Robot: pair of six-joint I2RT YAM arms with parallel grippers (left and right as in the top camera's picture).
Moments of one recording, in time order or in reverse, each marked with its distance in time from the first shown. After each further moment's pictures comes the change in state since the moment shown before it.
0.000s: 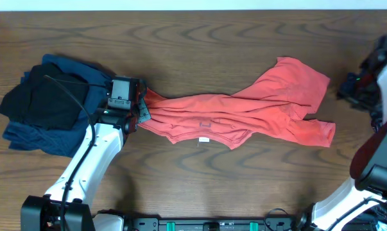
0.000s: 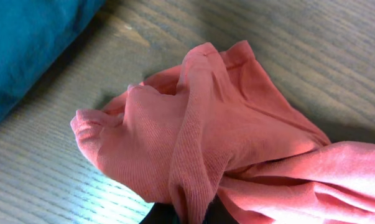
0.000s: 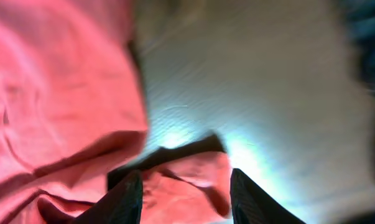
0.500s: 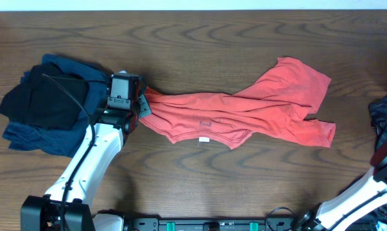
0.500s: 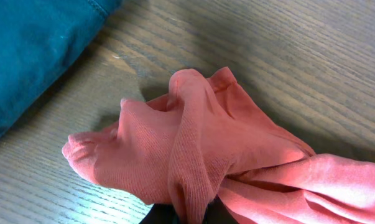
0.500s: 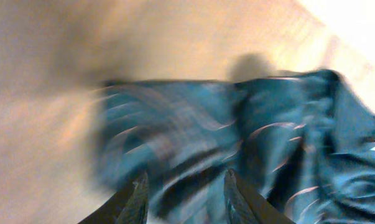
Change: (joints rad) left arm 0.000 0.000 0.000 0.079 0.003 0.000; right arm -0.290 0.106 0.195 0.199 0.318 0.095
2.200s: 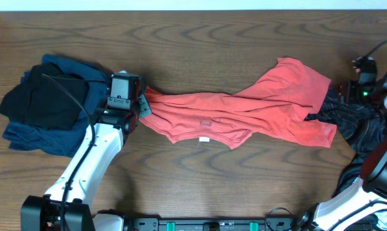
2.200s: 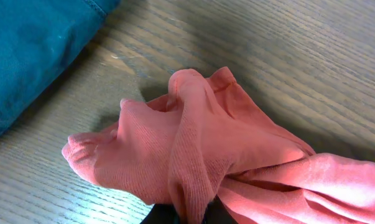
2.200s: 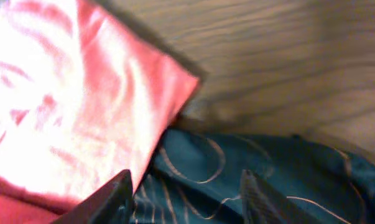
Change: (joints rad) left arm 0.000 0.000 0.000 0.004 0.004 0.000; right arm 0.109 -0.104 -0.407 0.296 -0.711 -0.748
